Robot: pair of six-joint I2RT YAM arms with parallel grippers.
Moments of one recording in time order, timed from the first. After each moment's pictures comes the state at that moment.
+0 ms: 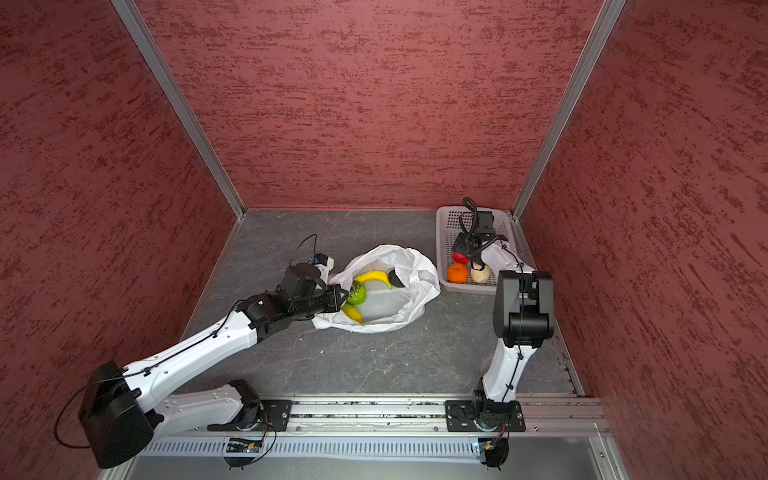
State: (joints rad) left arm -0.71 1.16 0.84 -0.37 0.06 -0.72; right arm -0.06 1.87 1.36 -0.43 -0.05 0.45
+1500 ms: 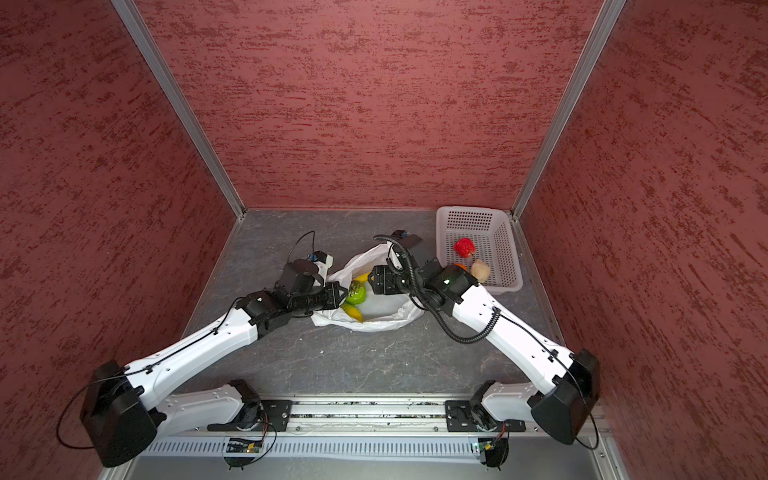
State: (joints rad) left arm -0.67 1.17 0.85 -0.37 0.11 -0.70; right arm 0.76 1.33 1.25 -0.66 -0.08 0.59
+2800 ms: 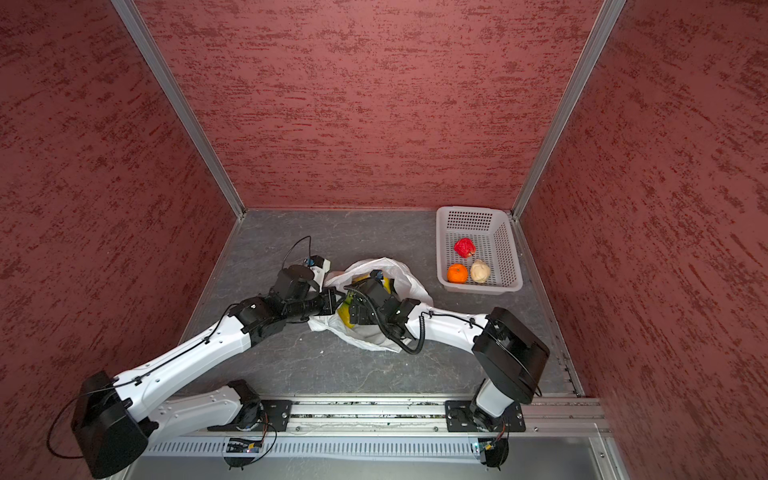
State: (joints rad) left arm -0.69 1.10 0.81 -0.38 0.11 -0.70; right arm 0.91 1.62 0.94 -0.13 0.08 0.86
